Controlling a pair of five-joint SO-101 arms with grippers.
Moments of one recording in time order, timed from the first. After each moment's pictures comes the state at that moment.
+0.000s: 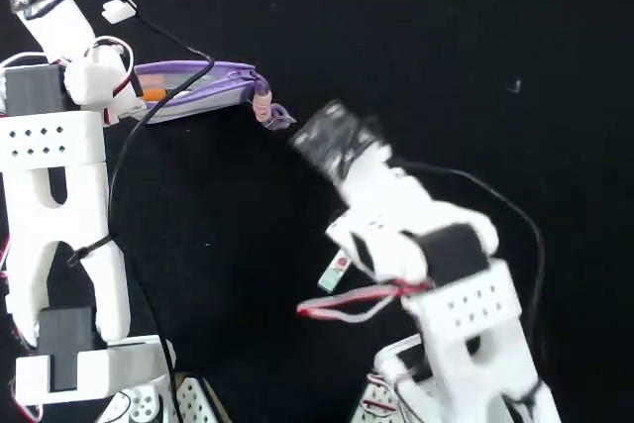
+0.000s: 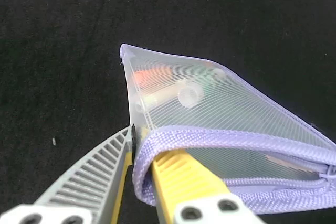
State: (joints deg) left arm -11.7 -10.6 -15.4 87.1 14.1; right arm -19.3 -48.4 36.0 82.9 18.2
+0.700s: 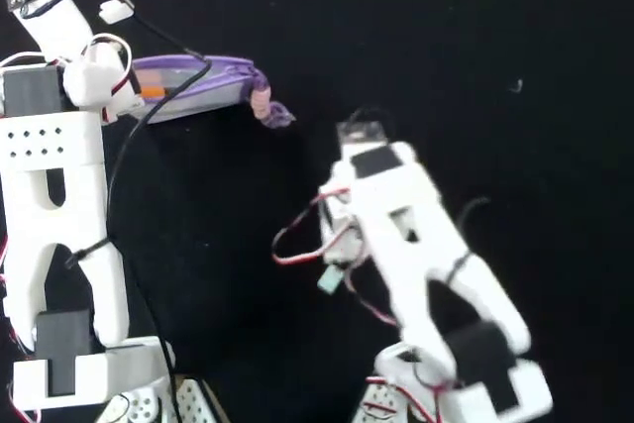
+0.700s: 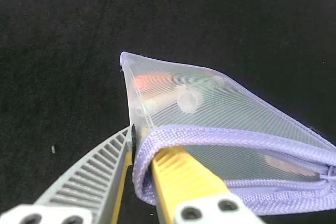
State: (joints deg) left arm -11.7 -10.7 -13.9 84.4 14.1; right arm -21.7 -10.9 36.0 87.3 -16.7
